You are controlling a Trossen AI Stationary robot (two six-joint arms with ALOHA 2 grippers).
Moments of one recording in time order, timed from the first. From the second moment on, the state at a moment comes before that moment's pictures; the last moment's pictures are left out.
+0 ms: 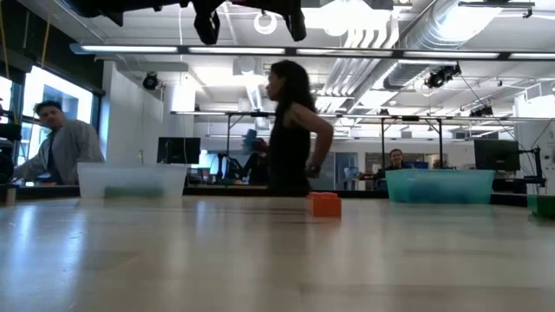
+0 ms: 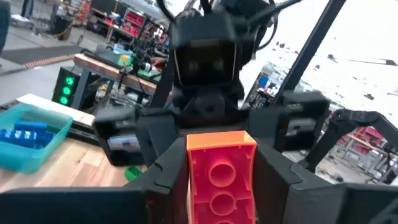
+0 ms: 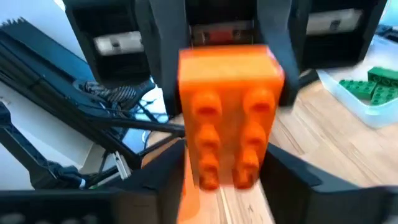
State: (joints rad) left arm 0.24 1.11 0.67 0.54 0.26 -0.43; right arm 0.05 1.64 1.32 0.09 -0.01 0.55
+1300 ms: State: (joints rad) left arm -0.27 0.85 0.67 -0.55 0.00 -0.83; right arm 0.02 1.64 1.32 -0.22 0.00 0.57
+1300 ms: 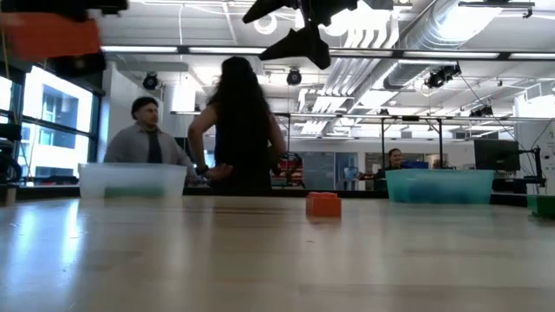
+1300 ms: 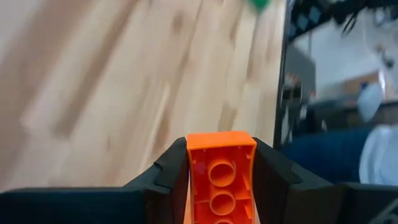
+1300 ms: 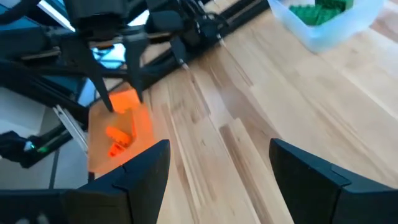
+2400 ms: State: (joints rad) left arm -0.76 1.21 0.67 -0.57 0.08 -1.25; right arm -0.07 1.64 1.32 -0.28 0.00 0.55
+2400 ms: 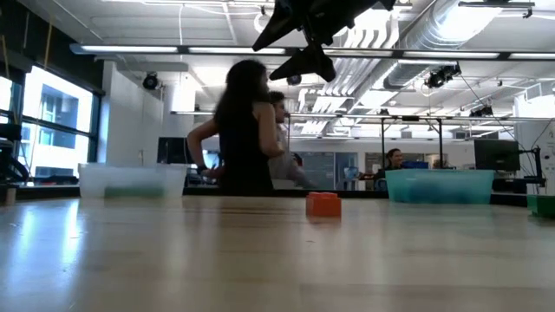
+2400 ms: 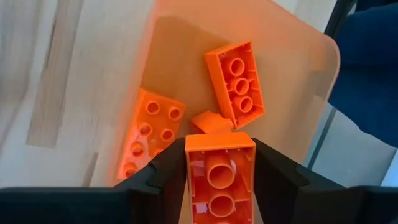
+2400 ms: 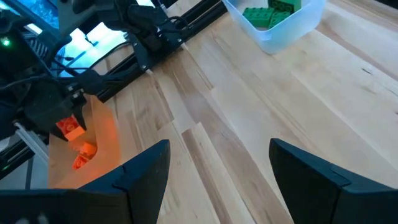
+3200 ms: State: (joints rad) left arm -0.72 1.21 0.67 -0.55 0.20 -1.29; right arm -0.08 1.64 1.32 -0.35 -0.04 0.52
